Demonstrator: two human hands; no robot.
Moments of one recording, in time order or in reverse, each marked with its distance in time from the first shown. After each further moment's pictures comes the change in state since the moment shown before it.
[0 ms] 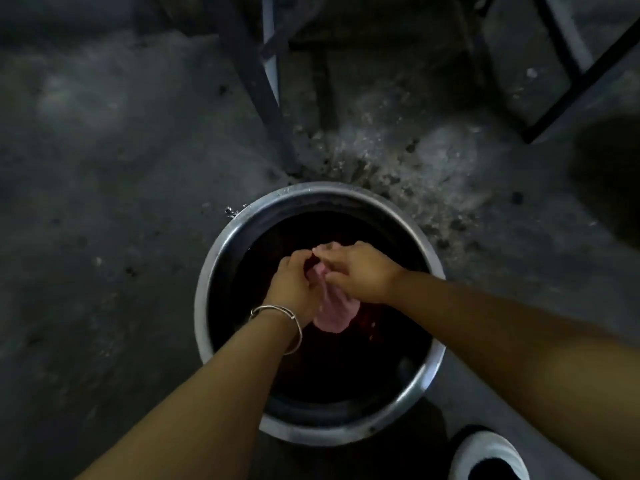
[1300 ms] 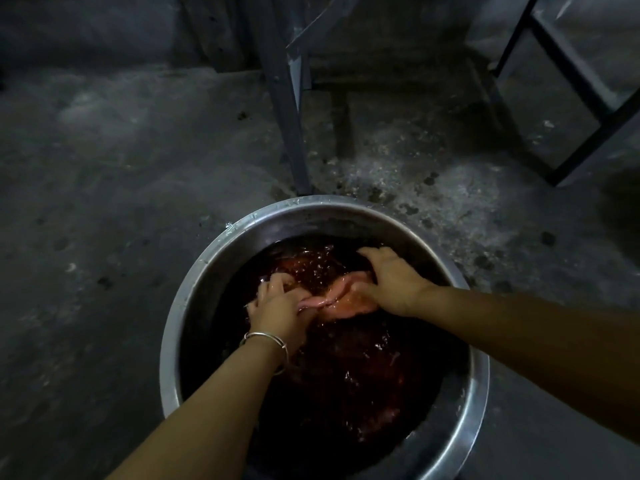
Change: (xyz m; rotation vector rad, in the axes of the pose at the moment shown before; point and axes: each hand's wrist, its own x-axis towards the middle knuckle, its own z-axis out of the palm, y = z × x) left_hand 0.063 -0.088 0.051 0.202 0.198 0.113; right_hand 0.037 0.058 0.024 0.024 0.137 0.151
